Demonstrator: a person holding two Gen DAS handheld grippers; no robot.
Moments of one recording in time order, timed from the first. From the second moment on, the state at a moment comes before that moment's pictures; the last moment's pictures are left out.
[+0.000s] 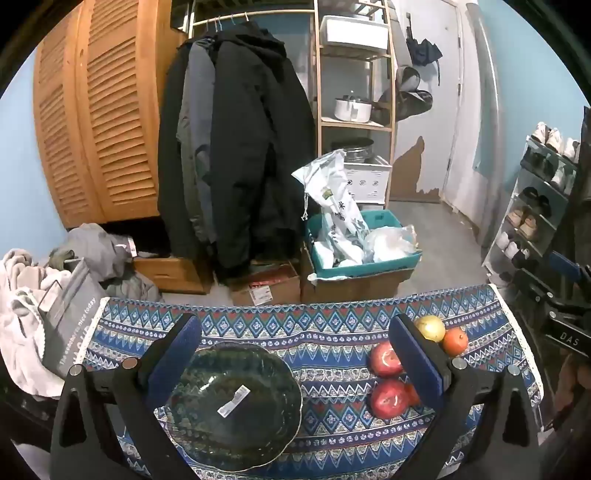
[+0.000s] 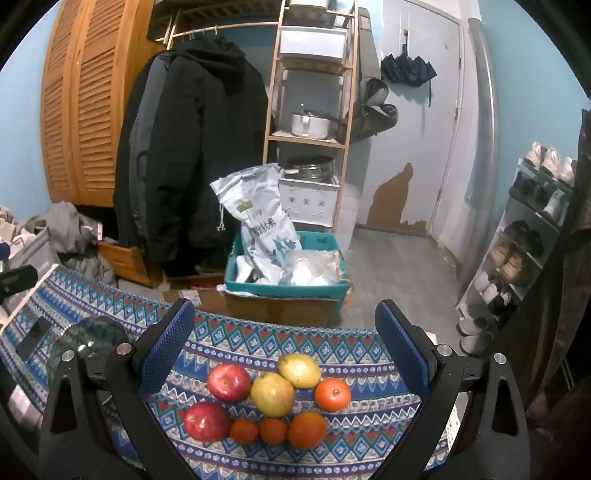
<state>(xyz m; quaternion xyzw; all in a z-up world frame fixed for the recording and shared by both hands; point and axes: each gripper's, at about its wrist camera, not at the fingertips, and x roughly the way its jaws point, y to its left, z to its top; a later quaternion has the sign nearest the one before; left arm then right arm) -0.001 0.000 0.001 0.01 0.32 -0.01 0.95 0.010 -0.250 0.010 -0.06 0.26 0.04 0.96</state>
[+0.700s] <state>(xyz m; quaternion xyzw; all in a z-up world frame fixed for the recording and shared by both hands) 0.001 0.001 -0.004 0.00 0.32 -0.01 0.95 0.010 -0.252 0.011 -0.06 0.27 0.04 0.96</state>
